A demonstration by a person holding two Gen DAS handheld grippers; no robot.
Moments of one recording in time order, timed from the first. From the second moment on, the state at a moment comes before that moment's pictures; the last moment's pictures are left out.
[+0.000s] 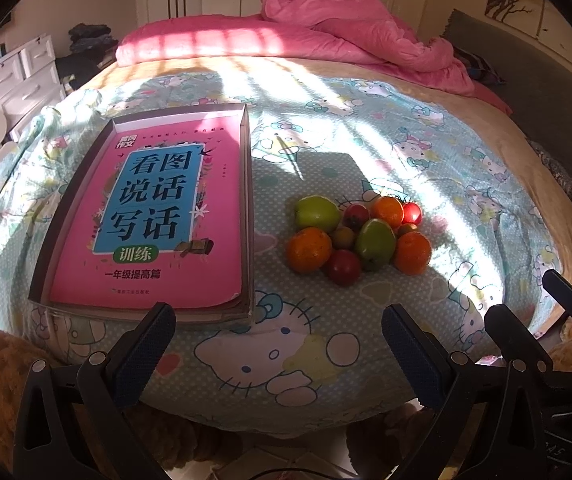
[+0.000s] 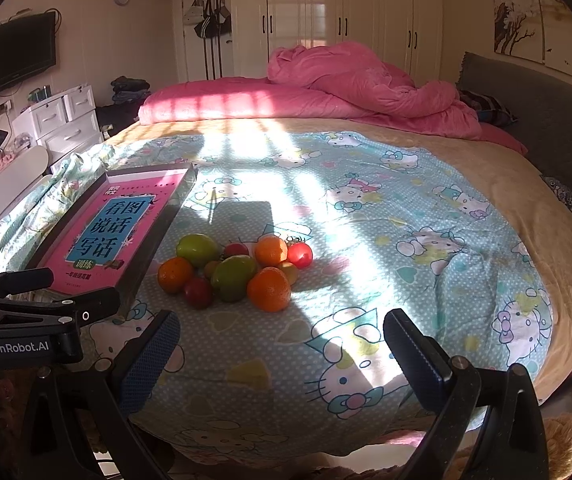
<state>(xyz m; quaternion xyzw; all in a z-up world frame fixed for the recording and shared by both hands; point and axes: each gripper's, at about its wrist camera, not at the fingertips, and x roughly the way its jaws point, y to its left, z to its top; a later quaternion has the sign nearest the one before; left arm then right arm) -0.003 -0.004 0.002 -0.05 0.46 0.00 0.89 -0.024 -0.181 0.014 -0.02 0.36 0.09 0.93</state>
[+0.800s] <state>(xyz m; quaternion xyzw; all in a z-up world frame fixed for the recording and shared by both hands) 0.000 -0.006 0.002 -0.05 0.46 -0.01 0.89 -0.023 -0.181 0.011 -0.02 0.37 0.09 0.93</state>
